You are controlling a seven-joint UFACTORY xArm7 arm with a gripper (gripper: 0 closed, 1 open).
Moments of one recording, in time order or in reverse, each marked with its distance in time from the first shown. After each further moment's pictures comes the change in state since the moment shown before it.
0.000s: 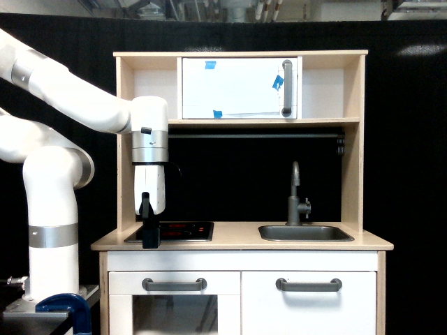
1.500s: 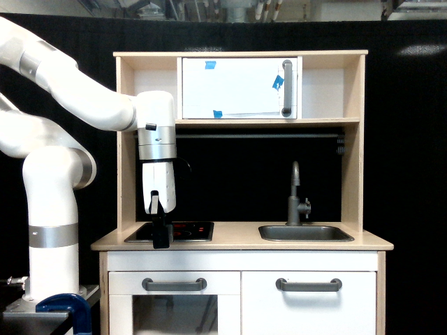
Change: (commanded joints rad) arm -0.075 0.124 -0.090 0.063 -0.053 -0.128 -0.052
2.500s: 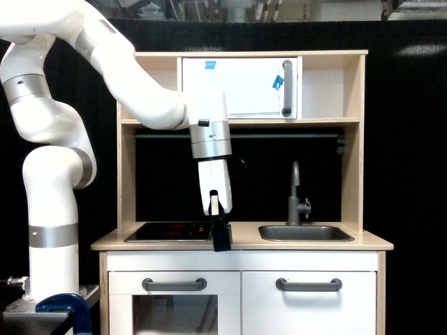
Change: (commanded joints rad) arm 0.015 0.564 -0.056 0.386 -0.001 -0.231 0.009
